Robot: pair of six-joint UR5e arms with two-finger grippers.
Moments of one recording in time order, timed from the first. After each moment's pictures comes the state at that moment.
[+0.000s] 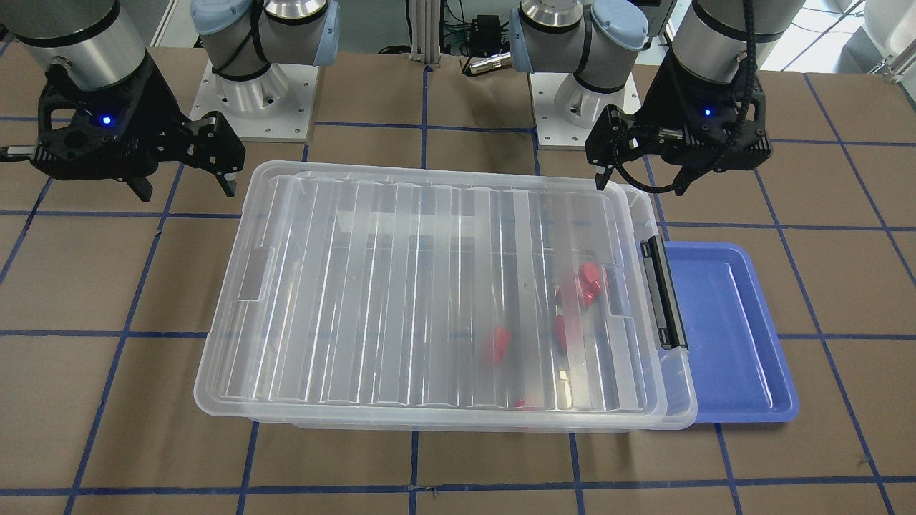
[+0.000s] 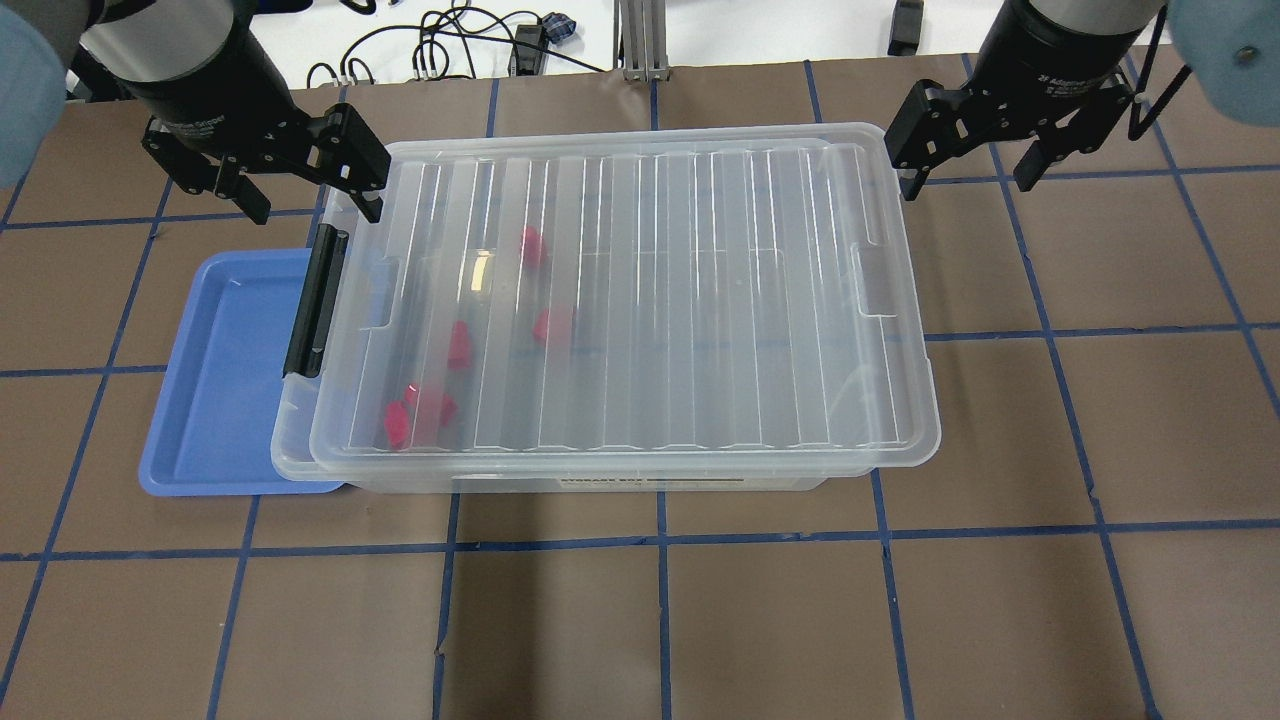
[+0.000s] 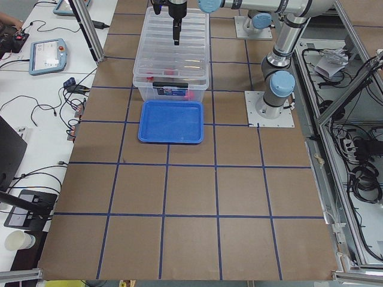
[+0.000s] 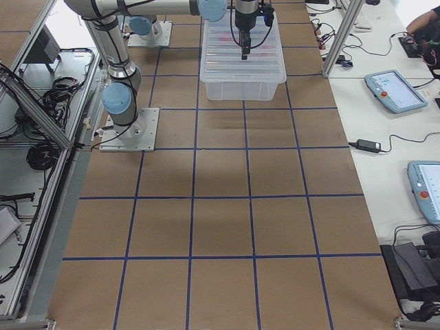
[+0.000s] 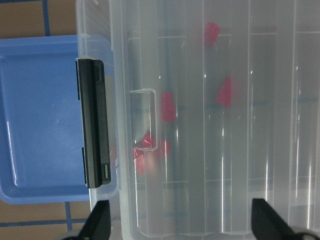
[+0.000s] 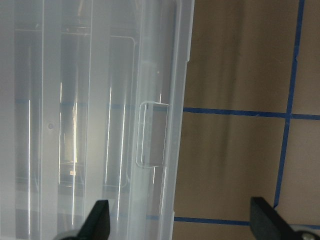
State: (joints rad) left arm -1.54 -1.59 -1.49 -1.60 1.56 0.08; right arm 1.53 -1.53 1.50 -1.56 -1.54 -0.10
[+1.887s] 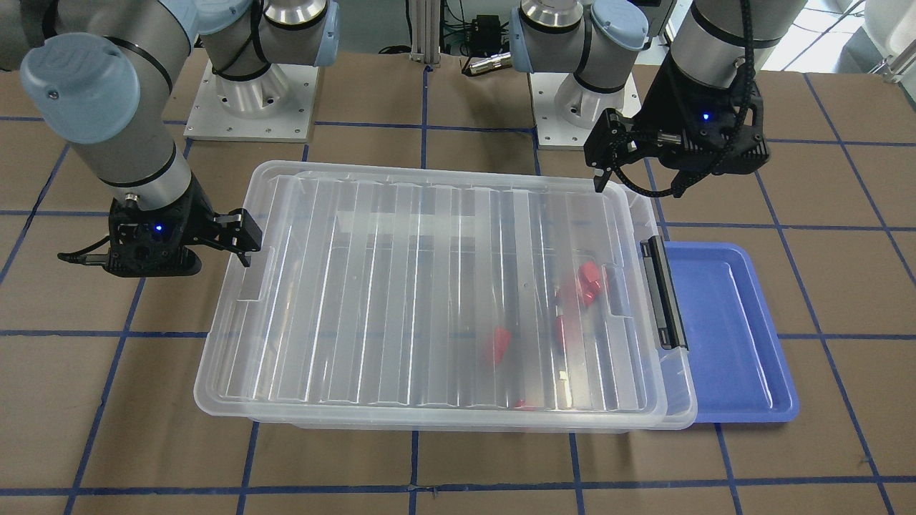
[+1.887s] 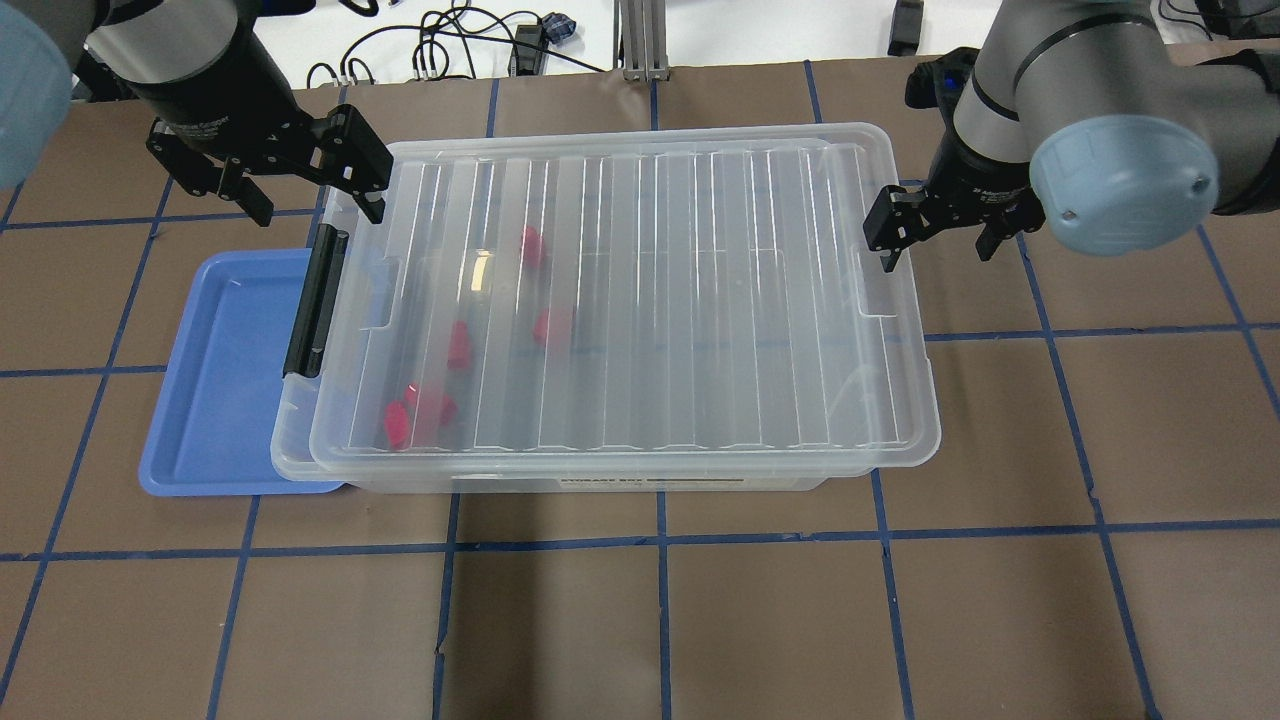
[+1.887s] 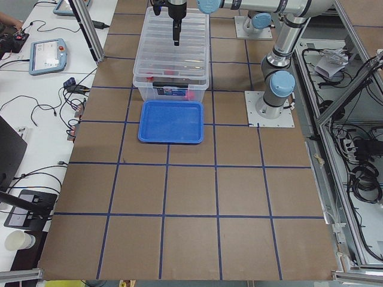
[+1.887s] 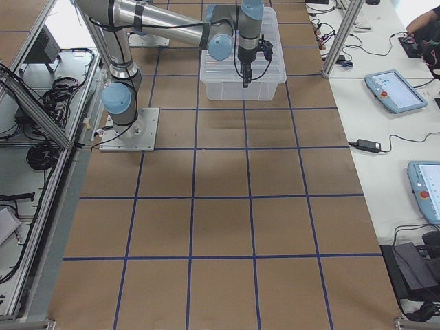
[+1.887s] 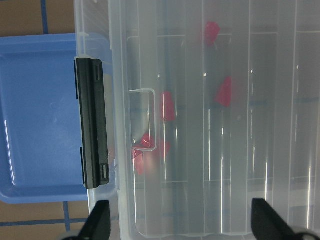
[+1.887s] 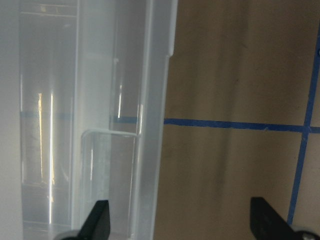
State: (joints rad) left arm -1.54 -1.59 -1.49 -1.60 1.55 0.07; right arm 1.52 -1.44 1.73 -1.86 -1.60 -0.12
